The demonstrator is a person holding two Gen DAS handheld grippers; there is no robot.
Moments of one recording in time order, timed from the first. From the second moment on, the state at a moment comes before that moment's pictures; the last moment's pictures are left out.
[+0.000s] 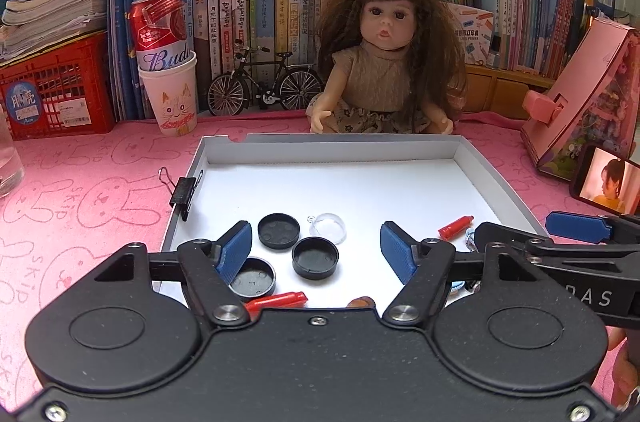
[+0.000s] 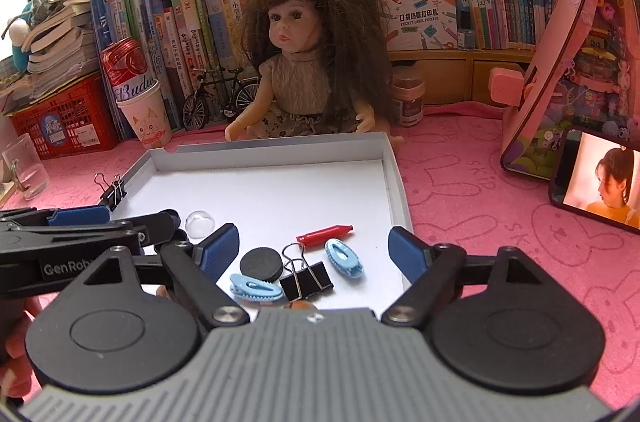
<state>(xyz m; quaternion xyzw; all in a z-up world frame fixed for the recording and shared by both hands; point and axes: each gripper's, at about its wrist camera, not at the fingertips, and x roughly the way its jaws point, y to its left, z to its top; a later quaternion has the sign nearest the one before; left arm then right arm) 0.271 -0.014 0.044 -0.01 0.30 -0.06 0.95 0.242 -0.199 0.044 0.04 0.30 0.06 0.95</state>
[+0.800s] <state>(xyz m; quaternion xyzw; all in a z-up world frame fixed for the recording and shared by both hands) 0.213 0.002 0.045 -0.02 0.30 -0.07 0.95 0.192 -0.196 0.052 0.03 0.27 0.04 0.96</state>
